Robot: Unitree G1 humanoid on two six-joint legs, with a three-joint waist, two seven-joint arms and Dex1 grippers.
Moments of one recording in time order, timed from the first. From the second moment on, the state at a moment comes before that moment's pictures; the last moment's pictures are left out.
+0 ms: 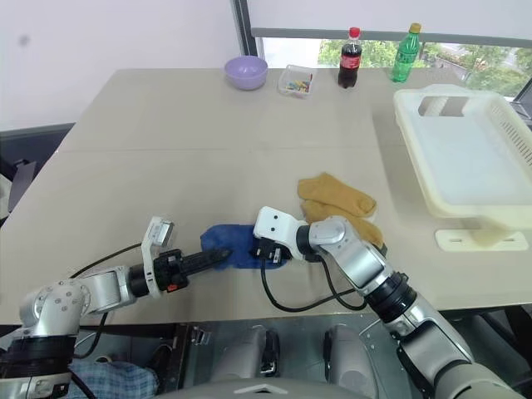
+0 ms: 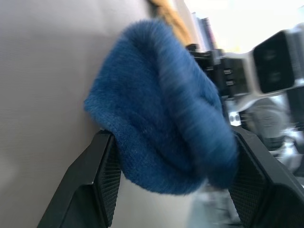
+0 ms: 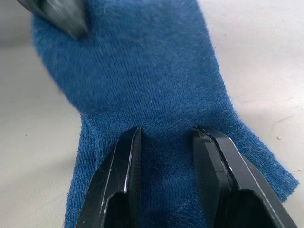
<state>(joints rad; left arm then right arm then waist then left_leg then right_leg) -0.06 0.67 0.25 -0.09 -1.20 1.20 -0.78 -0.53 -0.29 0.57 -0.05 0.02 0.48 0.83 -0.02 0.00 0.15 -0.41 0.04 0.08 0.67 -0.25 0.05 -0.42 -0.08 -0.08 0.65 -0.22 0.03</state>
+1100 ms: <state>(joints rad) -0.27 0.48 0.24 0.02 -1.19 1.15 -0.85 -0.52 -0.46 0.53 -0.39 0.02 0.73 0.84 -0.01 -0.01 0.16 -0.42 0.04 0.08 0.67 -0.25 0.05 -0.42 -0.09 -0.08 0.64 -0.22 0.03</state>
